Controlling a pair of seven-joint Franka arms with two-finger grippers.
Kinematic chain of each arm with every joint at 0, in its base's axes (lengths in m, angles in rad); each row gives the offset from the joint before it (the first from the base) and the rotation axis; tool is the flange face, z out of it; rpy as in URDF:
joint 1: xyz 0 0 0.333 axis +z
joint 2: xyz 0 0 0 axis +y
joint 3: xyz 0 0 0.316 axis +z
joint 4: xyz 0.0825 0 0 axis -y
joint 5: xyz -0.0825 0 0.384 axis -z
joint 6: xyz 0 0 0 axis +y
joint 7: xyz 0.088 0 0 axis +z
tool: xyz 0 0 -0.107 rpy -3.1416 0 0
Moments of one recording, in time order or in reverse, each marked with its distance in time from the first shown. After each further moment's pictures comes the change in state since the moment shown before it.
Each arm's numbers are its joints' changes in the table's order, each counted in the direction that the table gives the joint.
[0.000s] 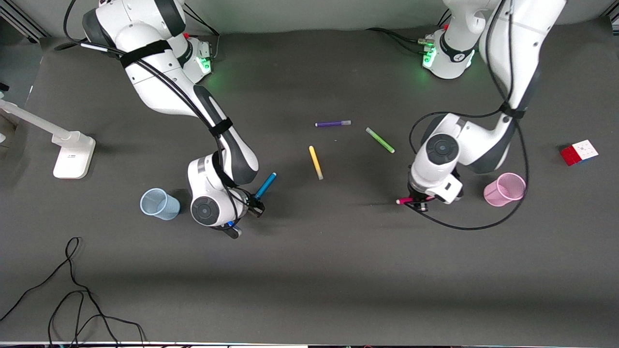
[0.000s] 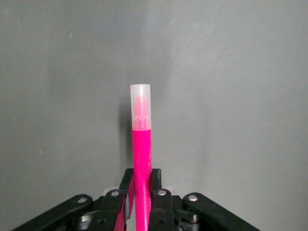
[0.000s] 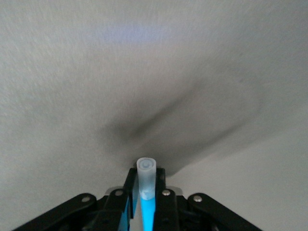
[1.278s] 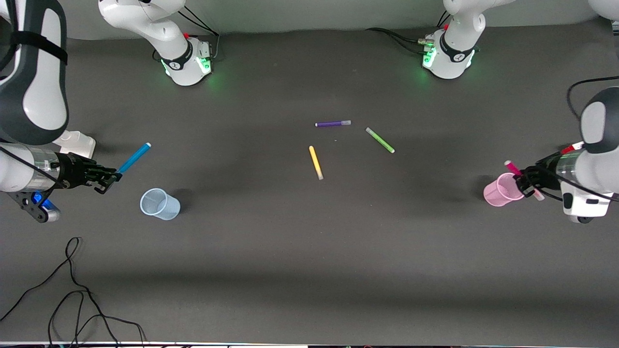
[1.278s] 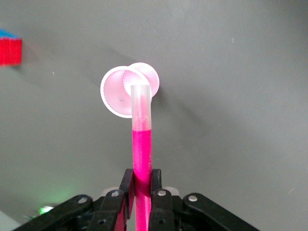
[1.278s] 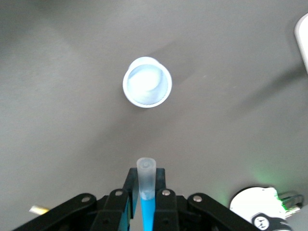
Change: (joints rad) left arm 0.361 -0.106 0.010 0.397 0.256 0.822 -1.627; right arm -0.090 -0.461 -0.392 0.048 0.103 0.551 0.328
